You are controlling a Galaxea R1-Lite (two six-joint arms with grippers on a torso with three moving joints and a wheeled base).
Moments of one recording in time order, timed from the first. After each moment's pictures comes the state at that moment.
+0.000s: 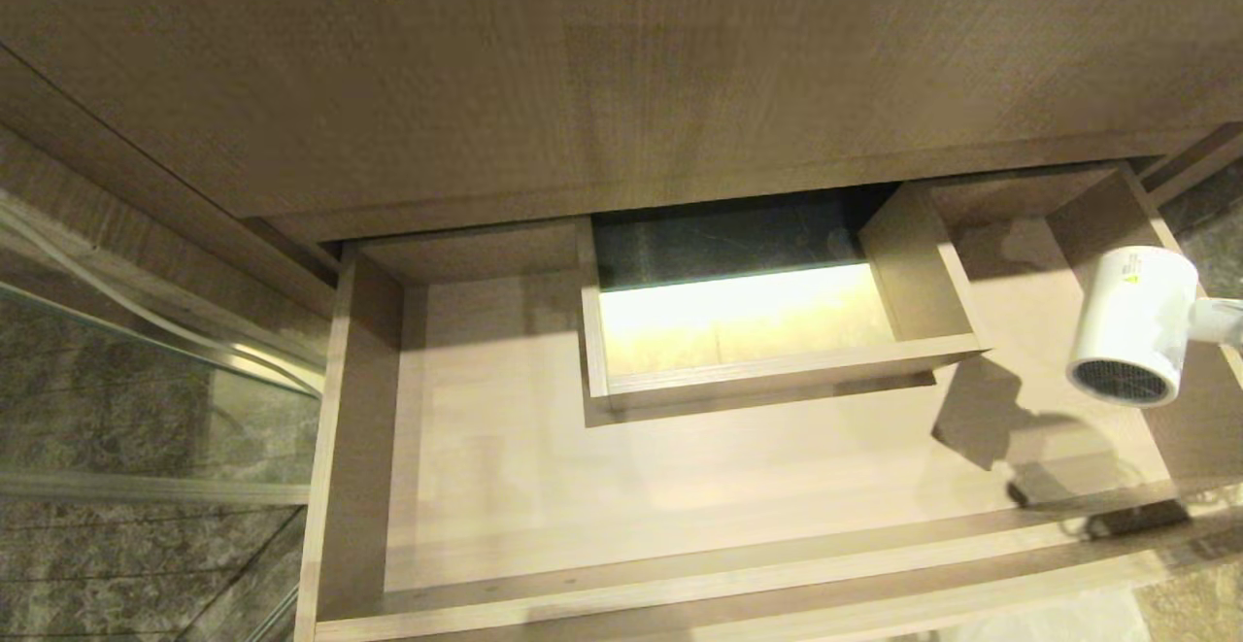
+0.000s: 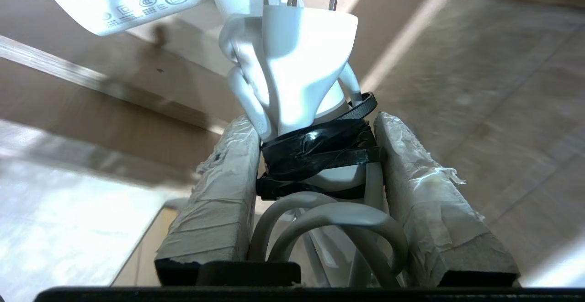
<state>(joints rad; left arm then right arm) 0.00 0.00 0.00 0.00 0.00 0.00 -0.55 1.28 -1.22 0.58 0.24 -1.10</state>
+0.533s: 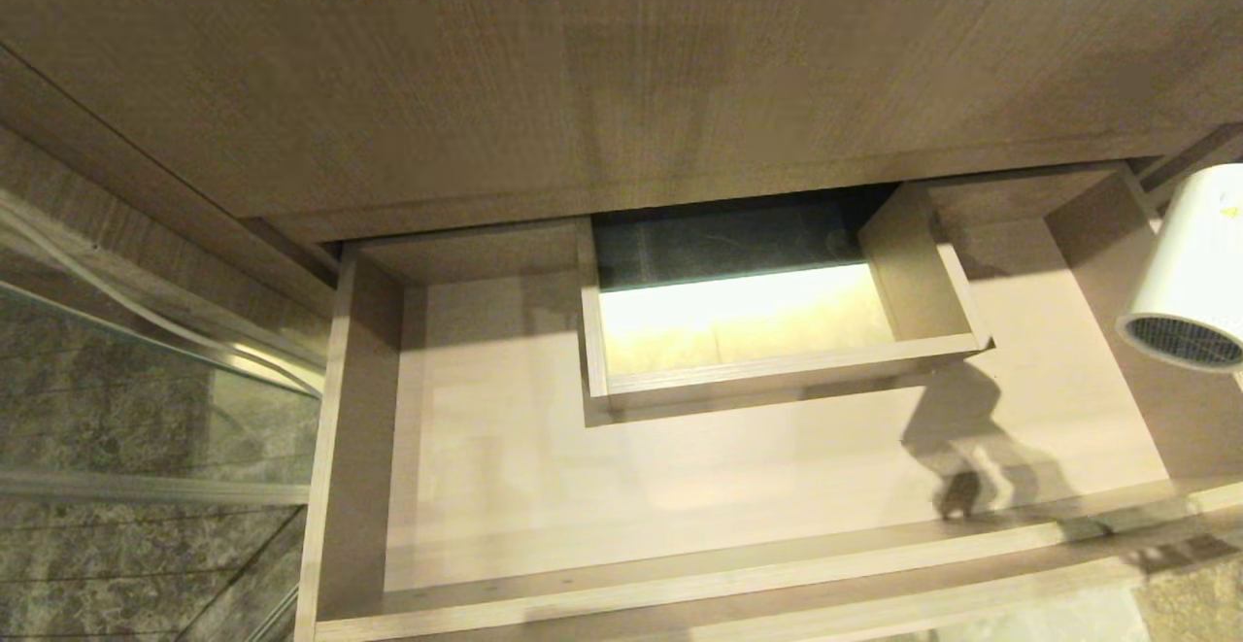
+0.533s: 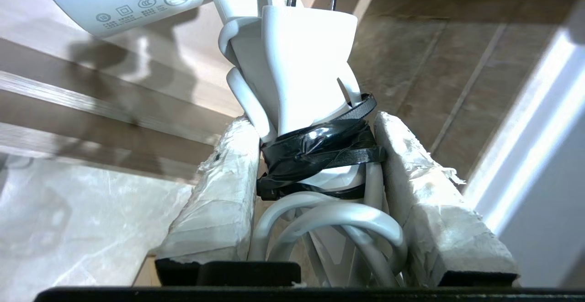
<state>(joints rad) 0.00 0.00 0.00 0.00 0.00 0.00 -0.56 0.96 -1.18 0.58 0.27 -0.98</state>
